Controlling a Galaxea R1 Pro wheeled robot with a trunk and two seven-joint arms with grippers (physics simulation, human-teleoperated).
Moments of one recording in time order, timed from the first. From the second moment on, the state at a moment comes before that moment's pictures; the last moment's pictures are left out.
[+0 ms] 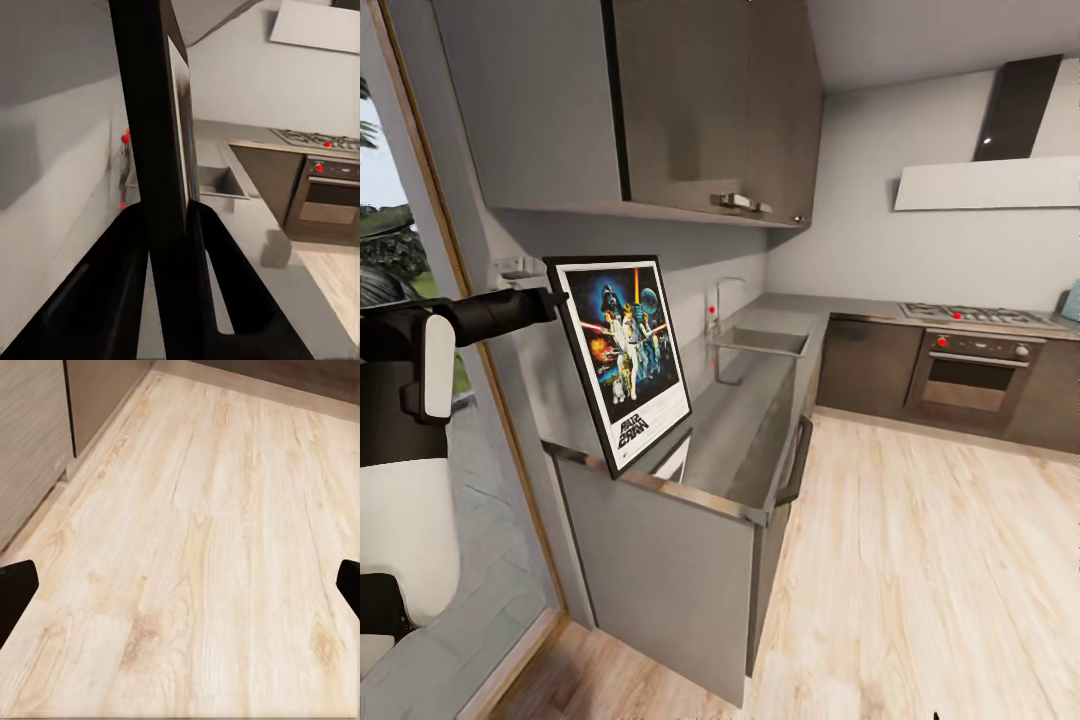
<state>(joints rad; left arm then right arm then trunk) -1.11 0.21 0.17 -1.38 0.12 0.93 -0.56 0.11 -0.14 -0.23 -0.86 0.01 -0.41 0.00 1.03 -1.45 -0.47</state>
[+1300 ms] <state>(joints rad) -1.11 0.21 0.13 -1.38 0.12 0.93 -0.56 0.11 -0.13 -0.23 -0.86 0.01 -0.41 0.00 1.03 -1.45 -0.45</state>
